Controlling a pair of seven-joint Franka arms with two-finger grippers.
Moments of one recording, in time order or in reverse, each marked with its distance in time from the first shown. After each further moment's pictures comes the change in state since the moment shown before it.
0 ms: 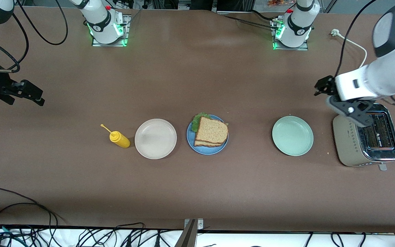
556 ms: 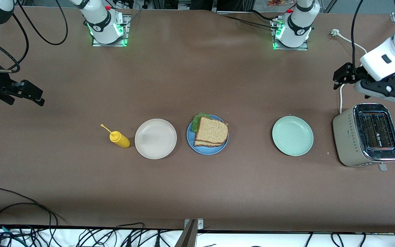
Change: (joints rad) left arm 0.004 -0.168 0.010 -0.089 0.073 0.057 -0.248; right arm 0.000 0.001 0.000 0.000 0.000 0.000 0.000
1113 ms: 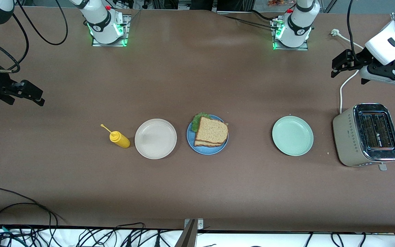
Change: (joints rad) left arm 0.031 -0.093 -0.015 -0.092 -0.082 -0.002 -0.091; right arm 0.000 0.000 0.000 0.000 0.000 0.000 0.000
